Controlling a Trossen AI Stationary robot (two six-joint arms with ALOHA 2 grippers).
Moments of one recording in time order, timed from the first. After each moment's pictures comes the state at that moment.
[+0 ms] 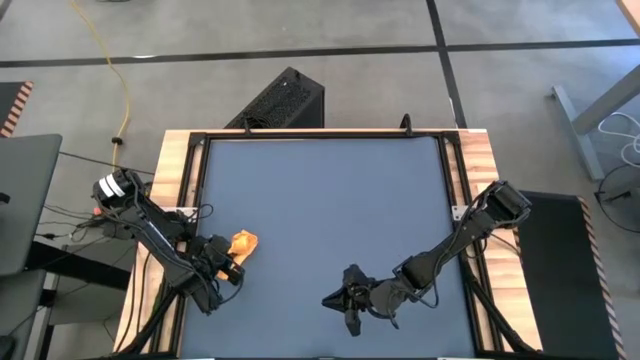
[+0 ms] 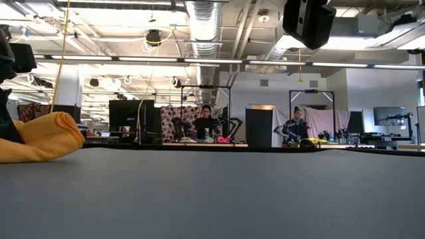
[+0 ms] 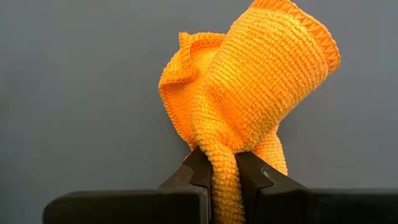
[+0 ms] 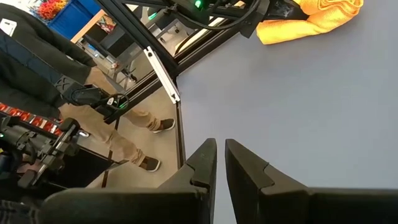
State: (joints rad) left arm -0.92 1.49 0.63 -0.90 -0.64 -1.98; right arm 0.63 1.75 1.06 0.33 0.45 0.86
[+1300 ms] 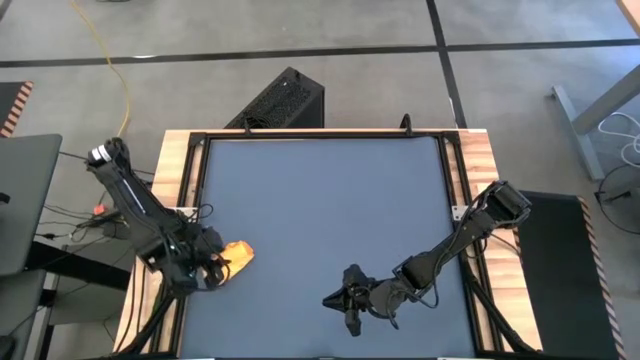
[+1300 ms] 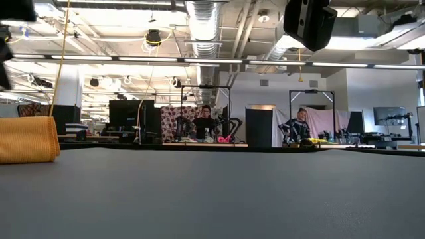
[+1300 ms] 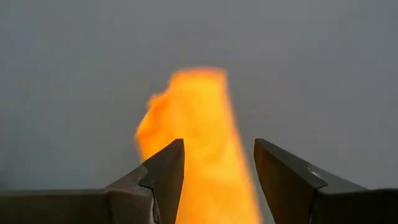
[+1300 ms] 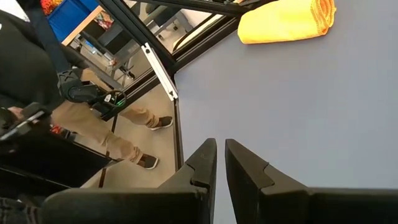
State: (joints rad) left arm -0.94 1.04 0.70 -0.98 -0.53 -1.51; right arm 0.63 1.75 1.06 0.31 0.45 0.85
